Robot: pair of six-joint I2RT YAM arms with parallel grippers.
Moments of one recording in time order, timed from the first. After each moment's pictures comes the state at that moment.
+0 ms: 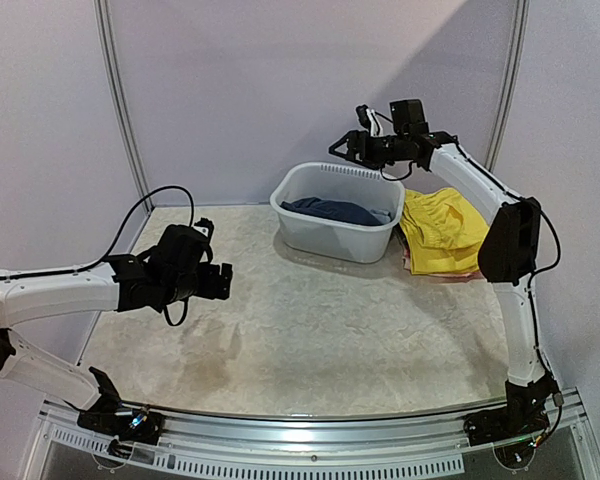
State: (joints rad) left arm -0.76 1.27 0.77 -0.24 -0.49 -0.38; right arm 0.41 2.35 2.44 -0.51 -0.56 0.39
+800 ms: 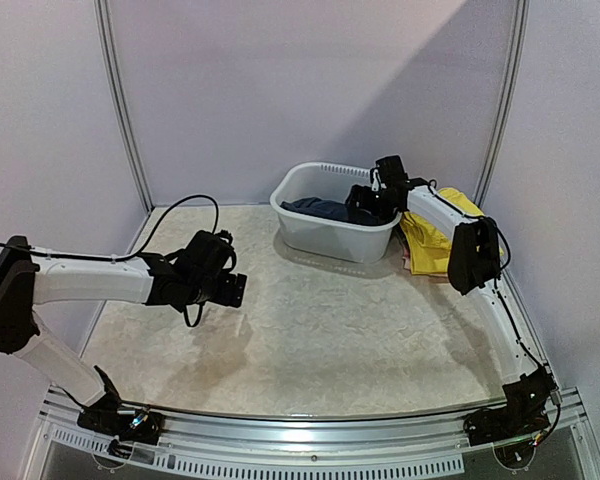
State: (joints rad) left arm -0.76 1.48 0.82 -0.22 -0.49 -0.36; right arm 0.35 2.77 2.63 -0.56 -0.14 0.48
